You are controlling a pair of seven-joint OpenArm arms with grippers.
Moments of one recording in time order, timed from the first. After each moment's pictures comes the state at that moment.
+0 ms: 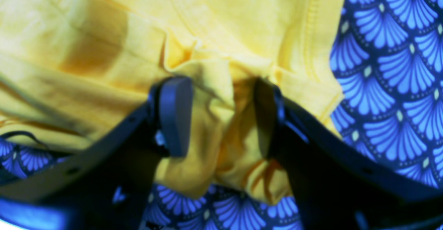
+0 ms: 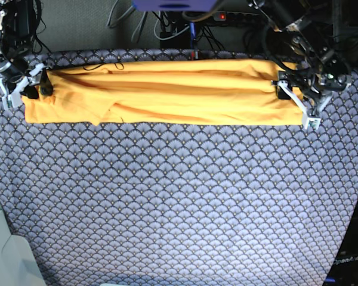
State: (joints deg) left arm 1.9 4.6 -41.9 93.6 2.0 -41.0 66.7; right arm -22.2 24.0 26.2 79.9 26.0 40.3 -28.1
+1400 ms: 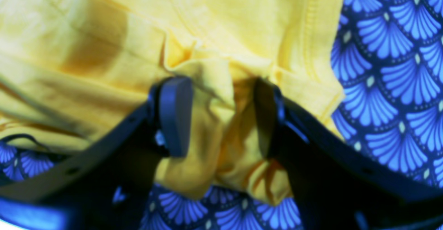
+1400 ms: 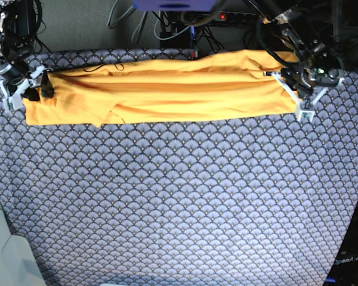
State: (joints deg) left arm 5.1 8.8 -37.7 104.1 5.4 -40.1 75.8; right arm -21.2 24.0 25.8 79.6 25.9 40.3 -28.2
